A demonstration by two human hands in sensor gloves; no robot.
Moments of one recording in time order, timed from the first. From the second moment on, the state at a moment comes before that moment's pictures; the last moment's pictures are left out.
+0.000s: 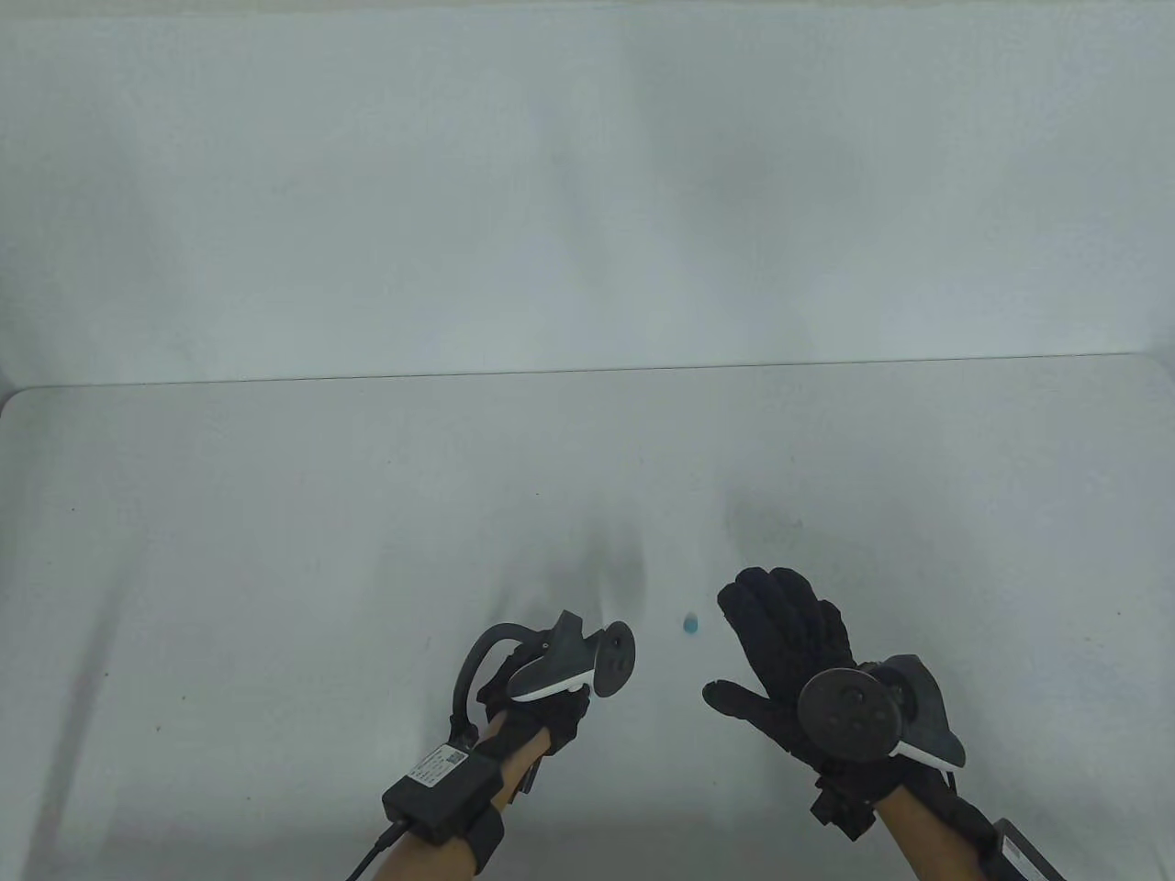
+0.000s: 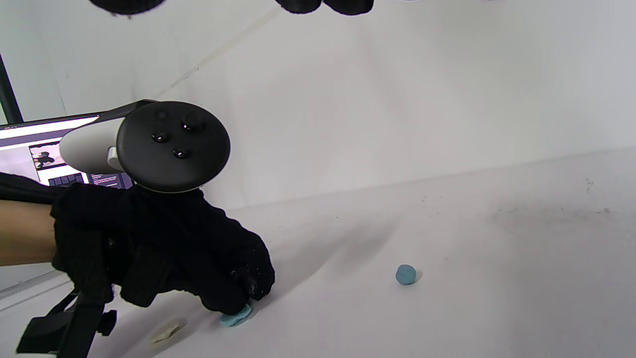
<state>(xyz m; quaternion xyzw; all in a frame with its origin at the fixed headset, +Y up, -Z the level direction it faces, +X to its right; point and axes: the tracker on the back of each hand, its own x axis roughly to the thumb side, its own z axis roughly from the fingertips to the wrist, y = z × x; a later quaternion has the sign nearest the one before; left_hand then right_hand) -0.069 -0.742 -0.379 -0.14 -0.19 -0.09 0.97 0.173 -0.654 -0.292 0.25 -0.08 0.95 0.18</state>
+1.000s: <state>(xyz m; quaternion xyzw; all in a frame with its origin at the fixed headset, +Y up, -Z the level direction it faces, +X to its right) -0.169 -0.655 -0.302 0.07 -0.24 0.17 0.95 0.173 -0.661 -0.297 0.24 -0.06 0.95 0.17</state>
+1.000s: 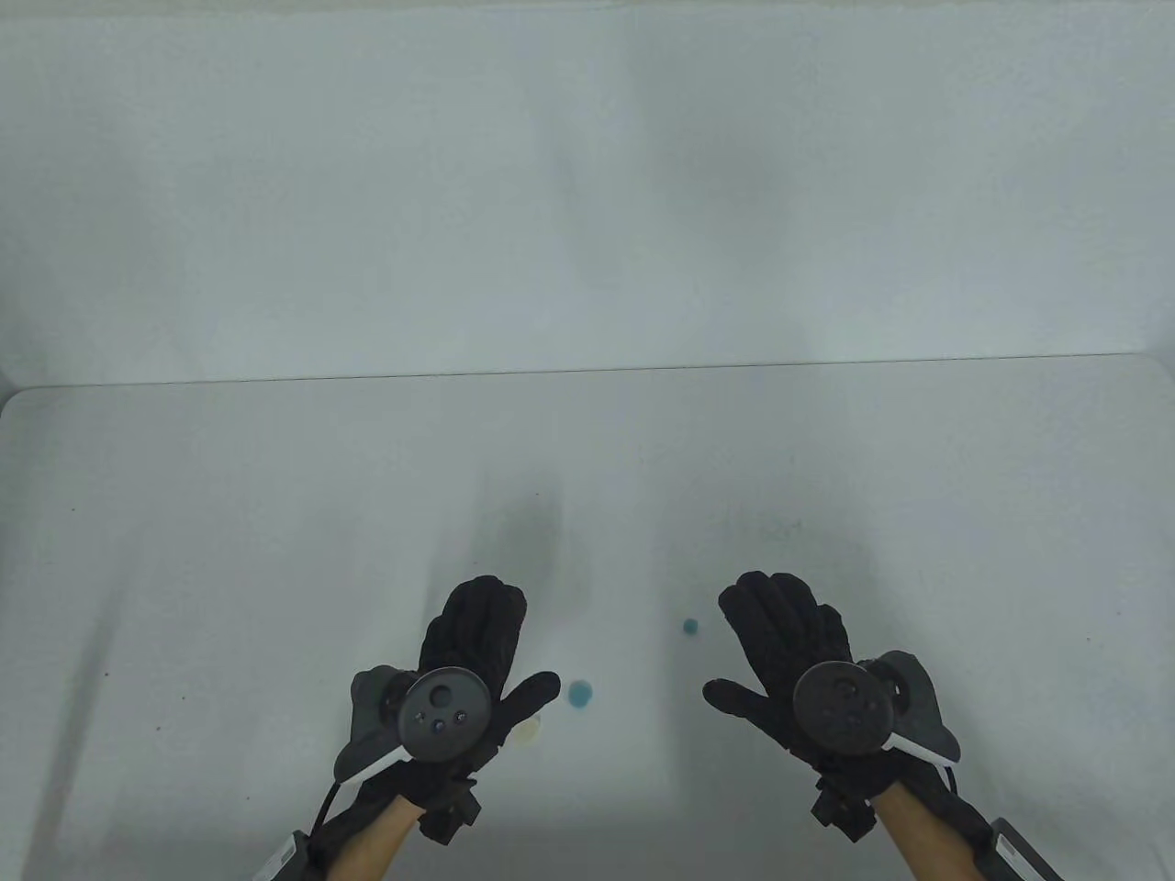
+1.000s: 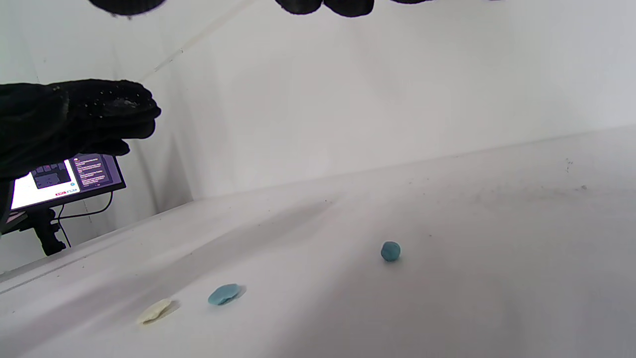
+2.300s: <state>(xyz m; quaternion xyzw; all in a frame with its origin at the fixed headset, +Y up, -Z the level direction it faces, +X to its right) -0.169 -0.658 -0.304 0.07 -0.23 0.15 0.96 0.108 -0.744 -0.429 0.15 0.12 0.98 -0.07</state>
